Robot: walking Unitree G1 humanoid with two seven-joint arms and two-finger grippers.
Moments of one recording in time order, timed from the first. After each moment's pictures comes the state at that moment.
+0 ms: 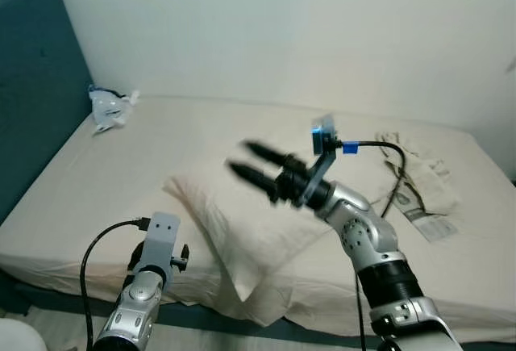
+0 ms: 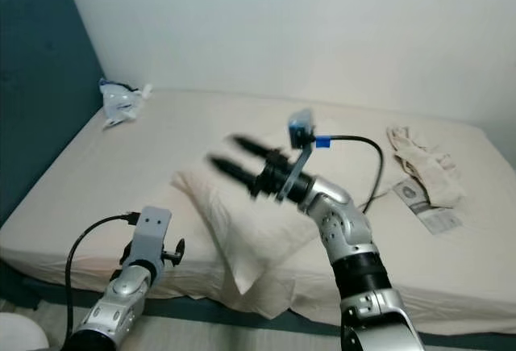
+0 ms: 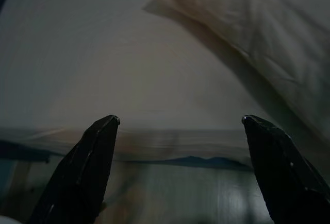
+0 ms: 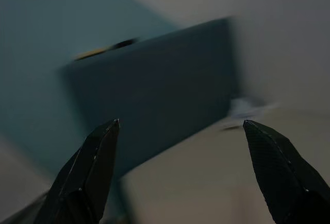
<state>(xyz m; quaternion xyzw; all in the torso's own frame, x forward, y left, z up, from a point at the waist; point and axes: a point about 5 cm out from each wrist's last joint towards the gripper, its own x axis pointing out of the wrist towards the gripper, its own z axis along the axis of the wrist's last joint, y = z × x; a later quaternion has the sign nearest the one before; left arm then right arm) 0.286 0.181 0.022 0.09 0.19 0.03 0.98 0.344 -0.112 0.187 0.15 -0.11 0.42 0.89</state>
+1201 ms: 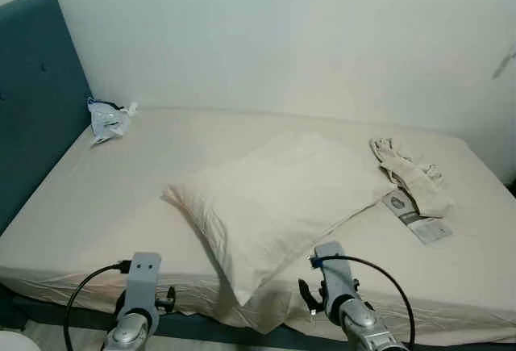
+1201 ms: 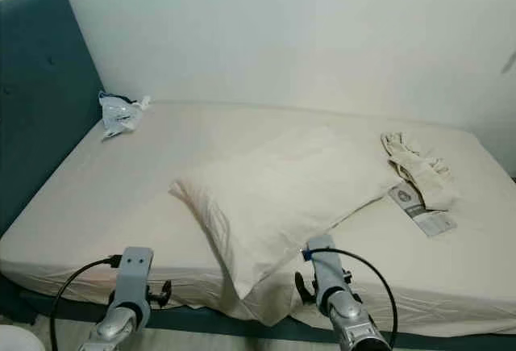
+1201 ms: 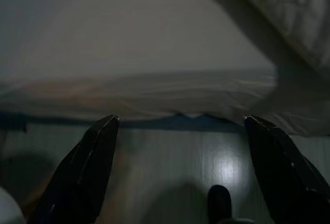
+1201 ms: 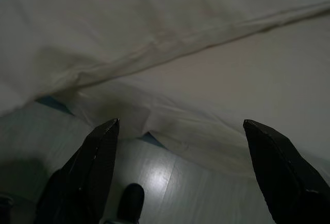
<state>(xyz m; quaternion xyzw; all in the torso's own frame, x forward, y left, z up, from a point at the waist) 0.246 0.188 -0.031 0.07 0.27 0.01 0.96 0.256 -0.173 -0.034 -0.10 0.31 0.08 0.94</state>
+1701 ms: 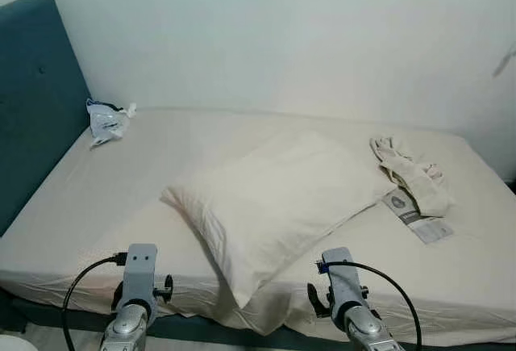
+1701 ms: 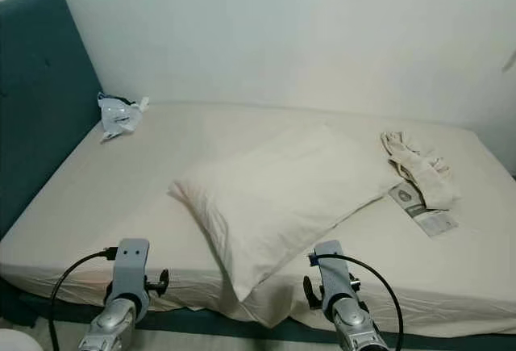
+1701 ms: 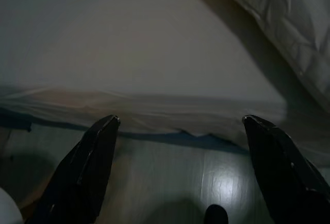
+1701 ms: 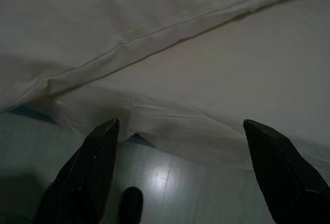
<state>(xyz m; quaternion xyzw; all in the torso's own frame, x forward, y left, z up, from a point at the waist) 0.256 0.197 -0.024 0.03 0.25 0.06 0.97 0.251 -0.184 -0.037 -0.07 0.31 0.03 0.95</state>
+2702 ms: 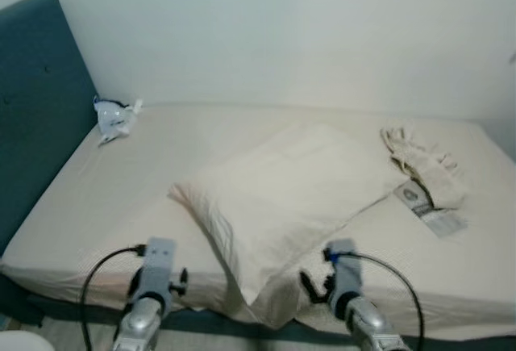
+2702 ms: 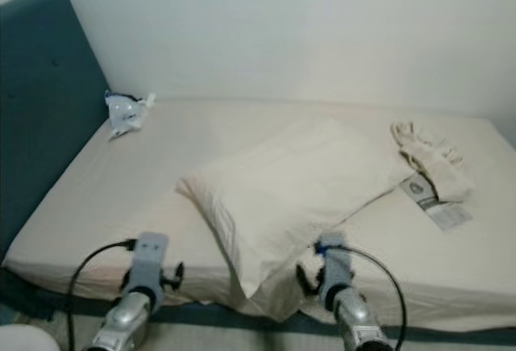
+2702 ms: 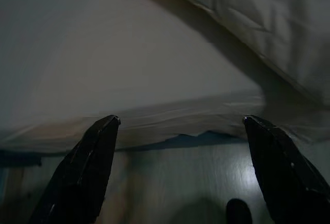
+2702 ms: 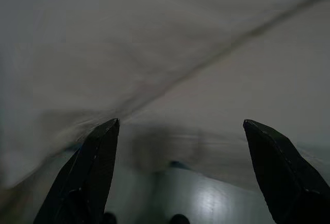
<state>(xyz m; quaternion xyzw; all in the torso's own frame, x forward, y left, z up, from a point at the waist) 0.259 0.165 -0.023 0.09 0.23 -0.03 0.97 0.265 -0.194 -0.020 0.01 0.25 0.02 0.97</state>
